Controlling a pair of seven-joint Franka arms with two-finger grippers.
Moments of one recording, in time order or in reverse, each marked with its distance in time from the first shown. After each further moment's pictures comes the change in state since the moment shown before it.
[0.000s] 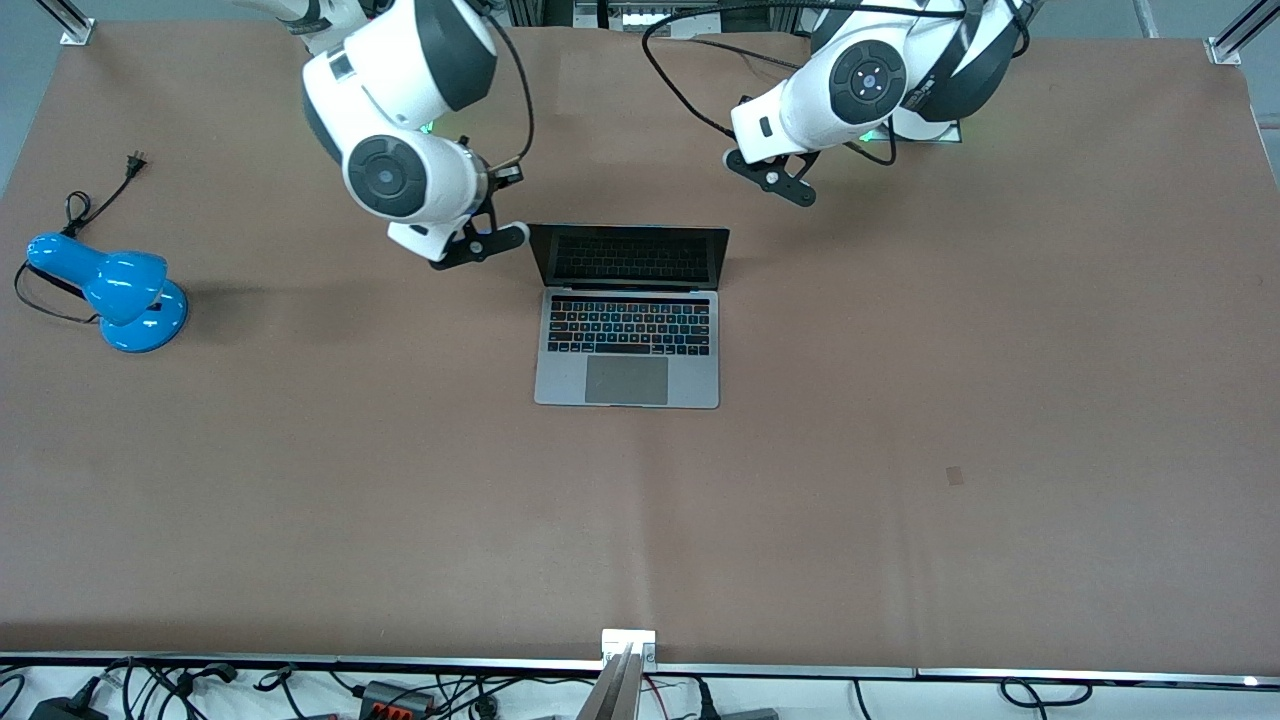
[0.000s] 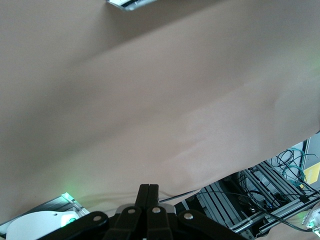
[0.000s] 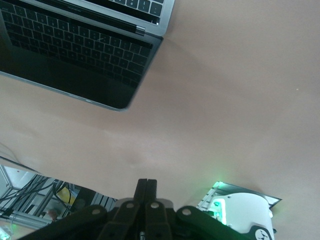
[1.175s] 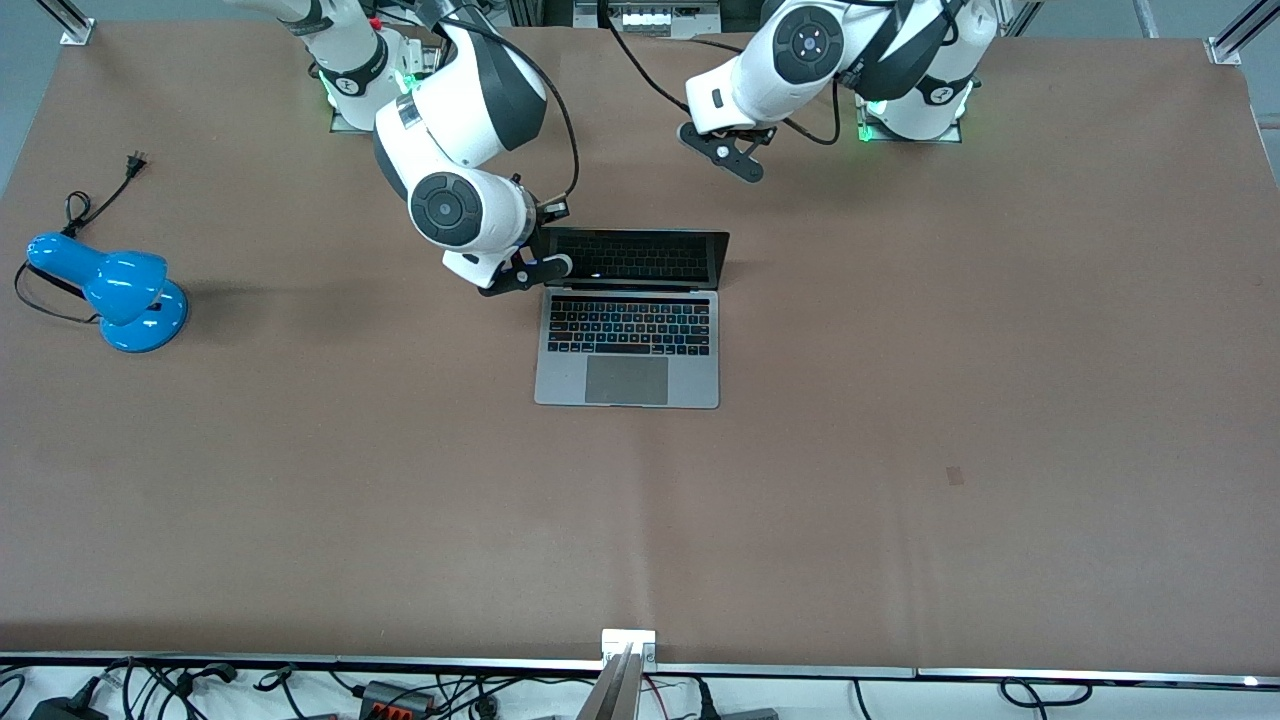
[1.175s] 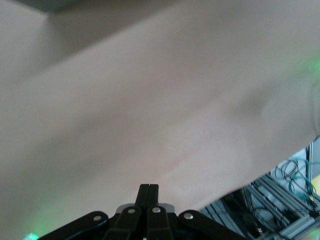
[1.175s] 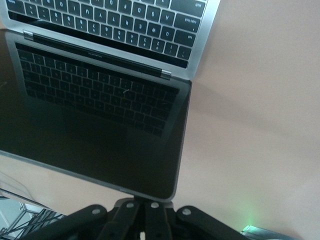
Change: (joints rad) left arm 0.000 -0.017 -0.173 -0.101 -0.076 0.312 0.001; right arm 0.049 0.111 -0.012 0.001 0.061 0.207 0.016
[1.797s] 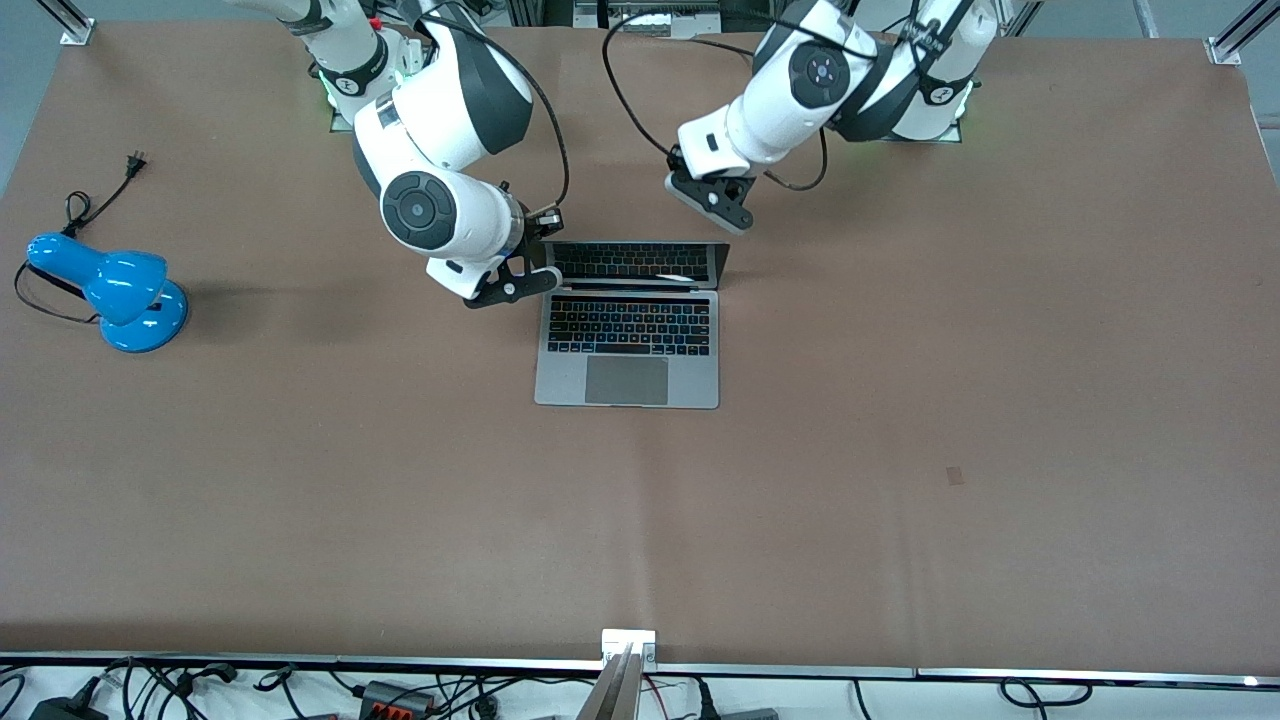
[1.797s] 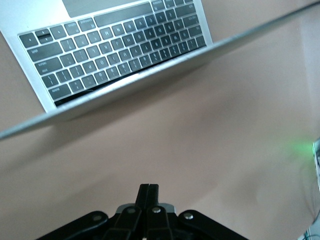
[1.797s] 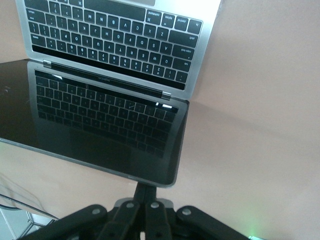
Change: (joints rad) left arm 0.015 0.171 -0.004 -0.020 0.000 0.411 0.041; right arm -0.021 0.008 -0.013 0.056 0.003 0.003 0.001
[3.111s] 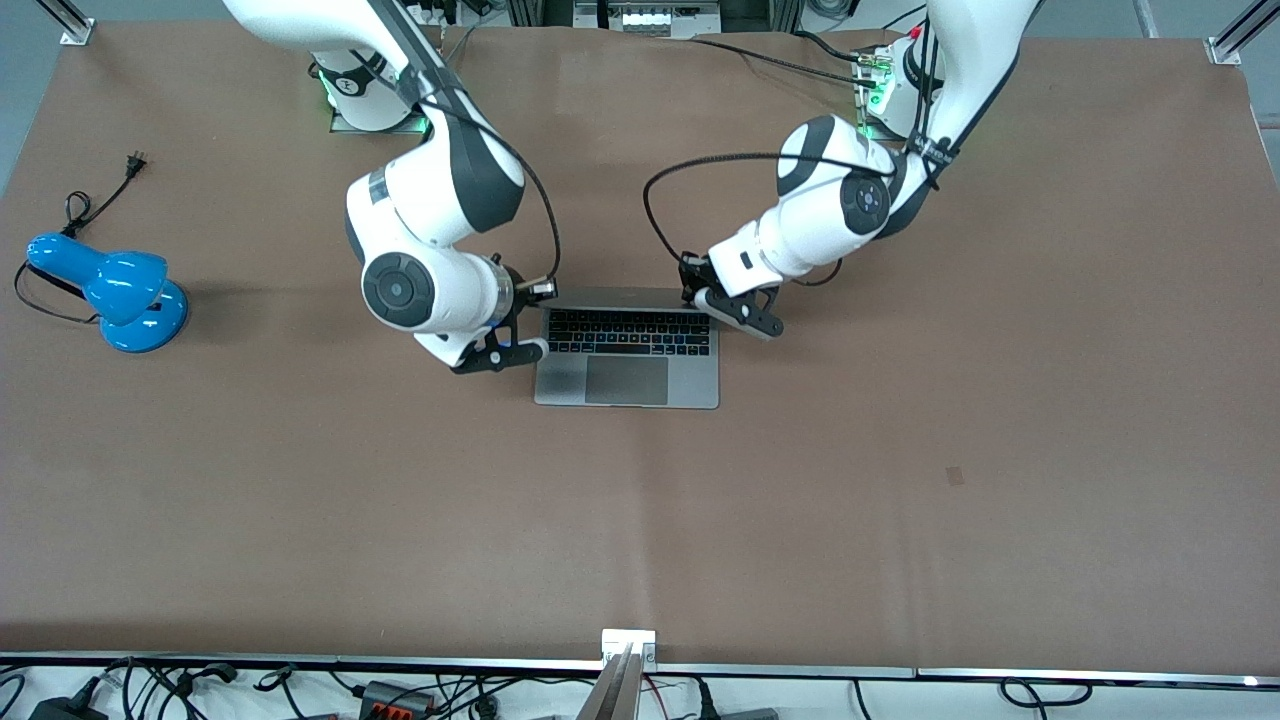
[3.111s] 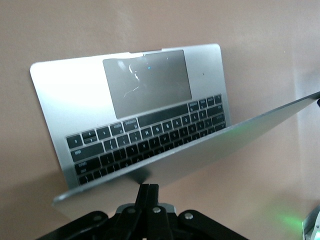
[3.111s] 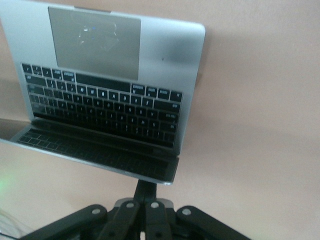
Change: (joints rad) left arm 0.068 0.316 0.085 0.224 0.028 0.146 0.060; right arm -0.077 0.213 -0.004 0.227 0.000 0.032 0.001
